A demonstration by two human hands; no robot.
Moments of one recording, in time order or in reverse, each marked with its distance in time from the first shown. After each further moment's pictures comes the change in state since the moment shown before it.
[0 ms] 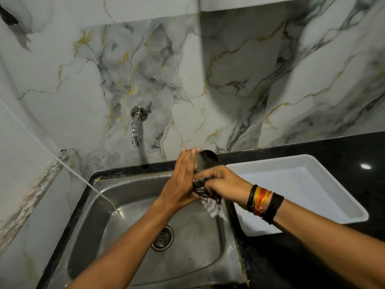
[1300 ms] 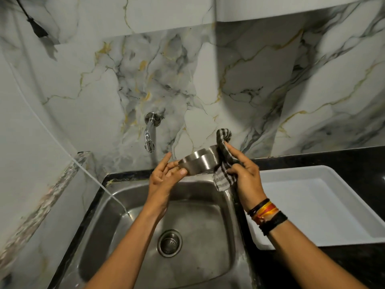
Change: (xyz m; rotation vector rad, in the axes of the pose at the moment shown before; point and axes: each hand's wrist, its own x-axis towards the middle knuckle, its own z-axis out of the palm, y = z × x) left_hand -0.019 -0.026 -0.041 -1.025 0.339 -0.937; right_hand 0.032 0.023 -0.007 0.447 0.485 -0.357
